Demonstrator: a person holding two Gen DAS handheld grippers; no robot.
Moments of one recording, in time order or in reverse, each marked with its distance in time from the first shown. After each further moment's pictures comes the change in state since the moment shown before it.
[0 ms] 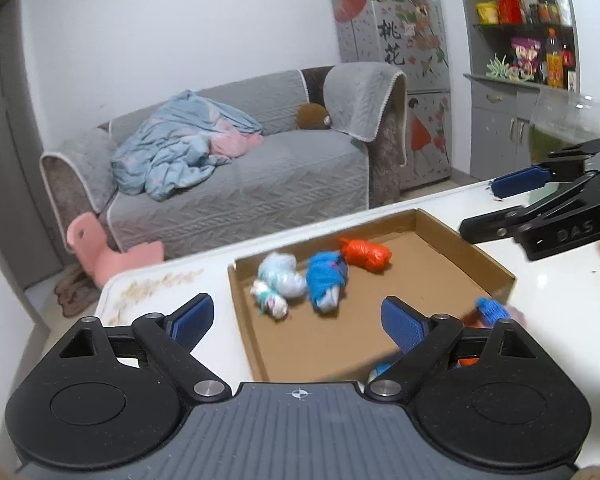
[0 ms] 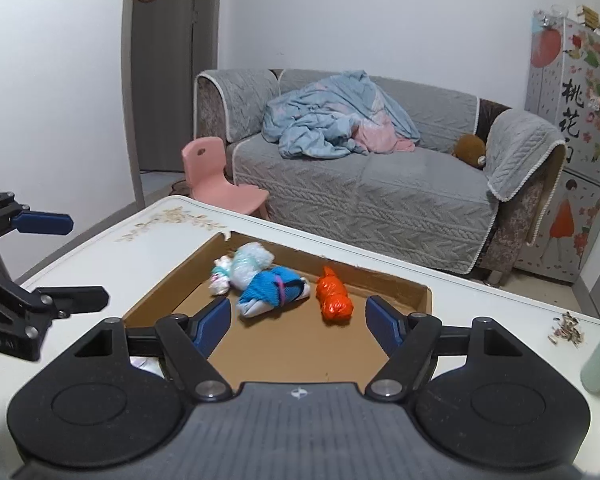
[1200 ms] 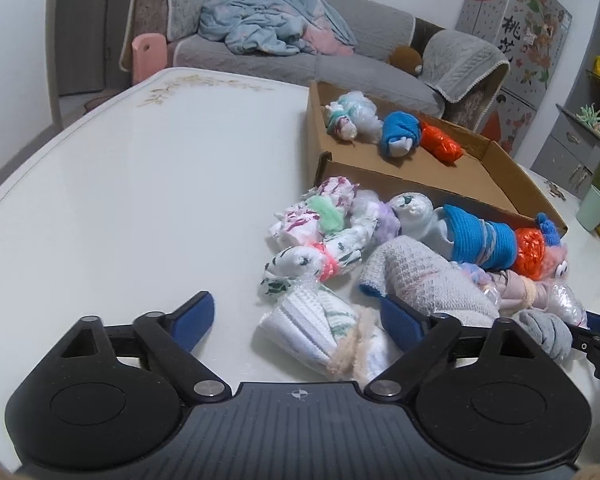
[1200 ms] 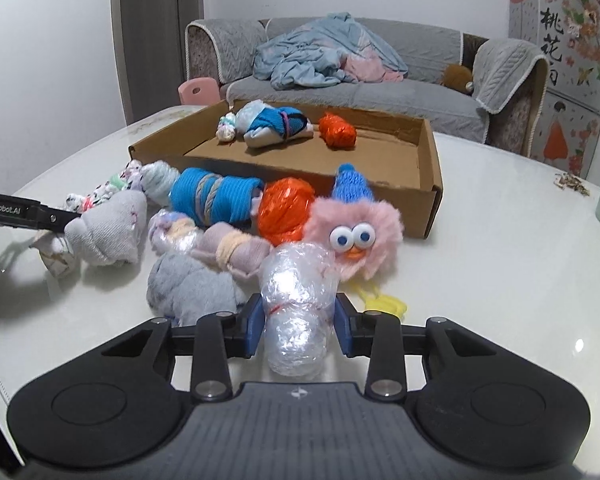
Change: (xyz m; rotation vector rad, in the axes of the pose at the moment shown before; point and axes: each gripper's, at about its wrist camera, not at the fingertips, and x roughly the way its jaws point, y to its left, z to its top) left arm 0.011 0.031 -0.150 -0.466 0.215 0.032; right arm 0.006 0.011 -0.159 0.070 0.100 -0.012
